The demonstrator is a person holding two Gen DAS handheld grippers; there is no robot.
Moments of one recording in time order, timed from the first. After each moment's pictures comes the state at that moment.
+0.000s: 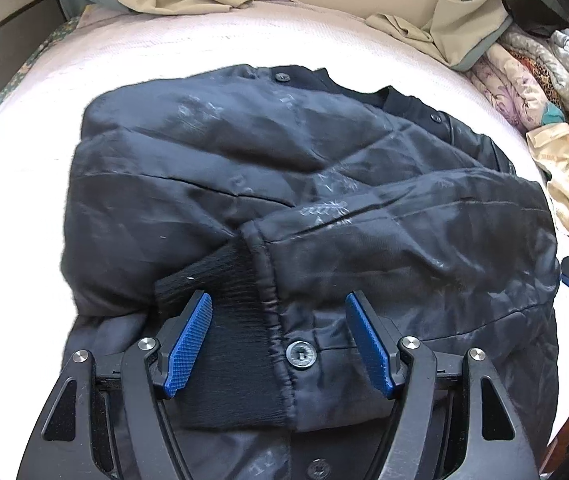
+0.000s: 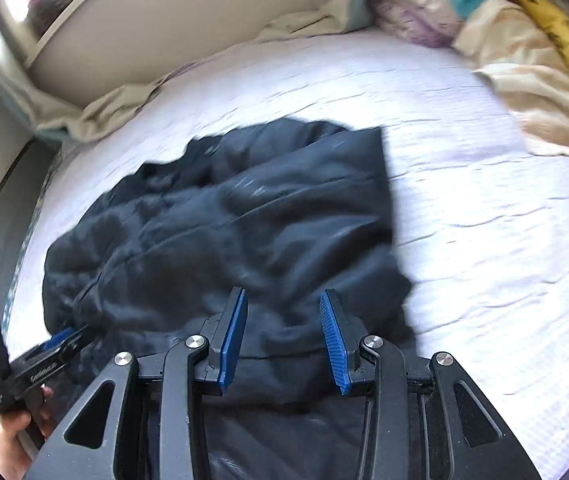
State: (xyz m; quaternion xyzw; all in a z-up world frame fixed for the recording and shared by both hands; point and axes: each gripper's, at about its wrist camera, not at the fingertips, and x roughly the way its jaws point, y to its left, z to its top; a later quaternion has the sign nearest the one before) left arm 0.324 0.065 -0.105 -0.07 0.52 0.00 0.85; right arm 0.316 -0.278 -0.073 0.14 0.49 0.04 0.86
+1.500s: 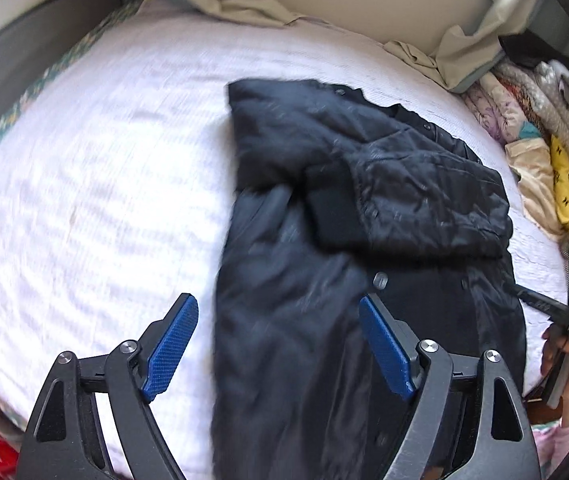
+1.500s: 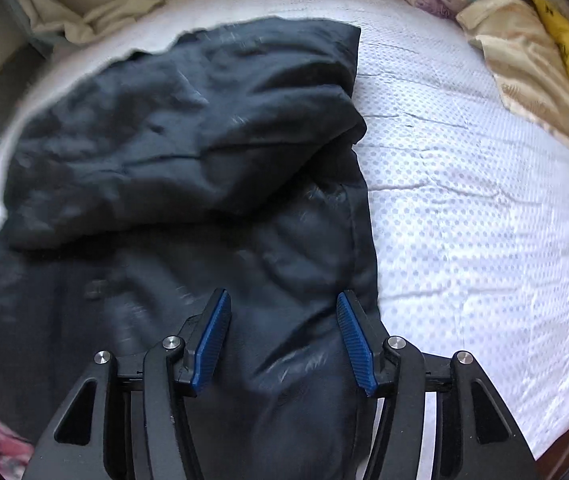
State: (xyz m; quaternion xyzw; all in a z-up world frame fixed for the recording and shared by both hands) left arm 0.157 0.167 -0.037 -0.12 0.51 0.01 0.85; right arm 0.235 -0.285 -0.107 0.04 0.57 0.06 0.82
